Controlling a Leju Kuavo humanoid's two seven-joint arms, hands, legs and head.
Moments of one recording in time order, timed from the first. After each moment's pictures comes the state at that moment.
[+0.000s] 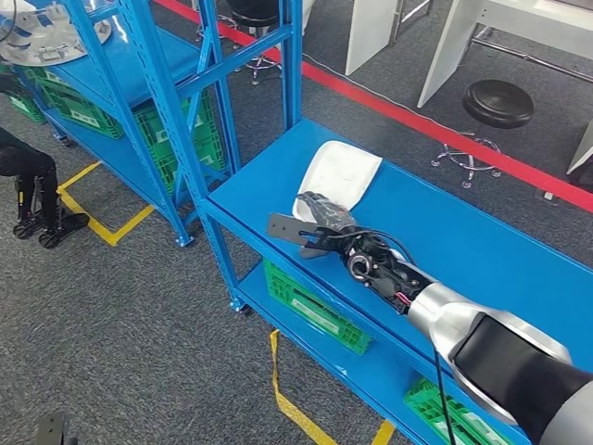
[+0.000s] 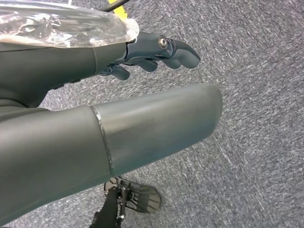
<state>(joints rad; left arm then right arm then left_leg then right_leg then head) -0.33 0.21 -0.70 -0.24 0.80 0.39 -0.18 -0.76 -0.18 0.88 -0.84 0.43 -0.11 0.14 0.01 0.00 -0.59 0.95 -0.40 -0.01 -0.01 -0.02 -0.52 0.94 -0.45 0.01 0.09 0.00</state>
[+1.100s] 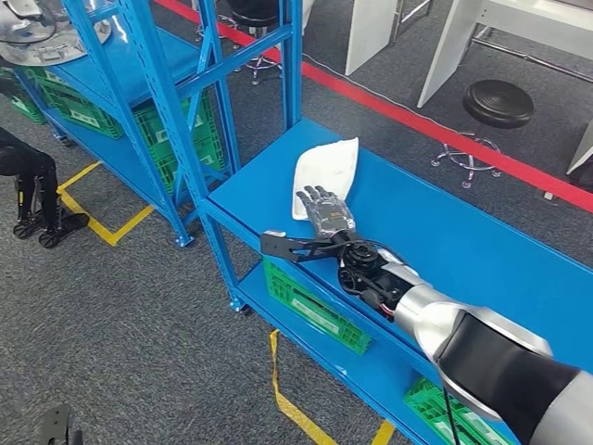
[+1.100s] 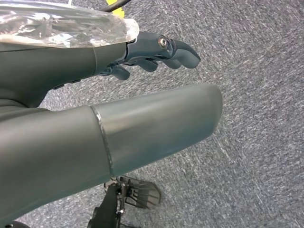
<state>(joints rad) -0.35 0.20 -0.70 -0.24 0.79 0.39 -0.16 -0.80 -0.10 0.95 -0.67 0.76 -0.29 0.18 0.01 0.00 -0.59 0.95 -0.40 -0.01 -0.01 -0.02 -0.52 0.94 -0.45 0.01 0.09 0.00</state>
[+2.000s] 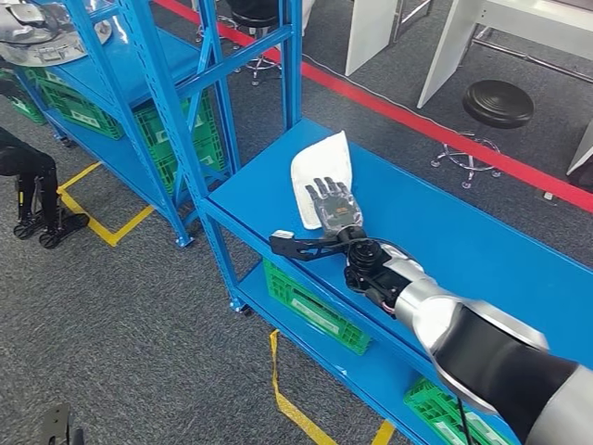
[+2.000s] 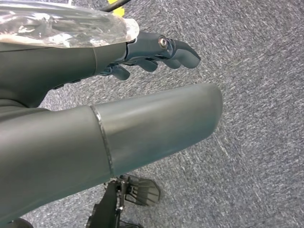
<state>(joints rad) -0.35 0.19 -0.70 -0.24 0.79 0.39 -0.15 -0.83 -0.09 0.96 -0.55 0.92 -0.36 0.21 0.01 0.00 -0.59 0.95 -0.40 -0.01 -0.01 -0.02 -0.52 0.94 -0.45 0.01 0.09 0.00</state>
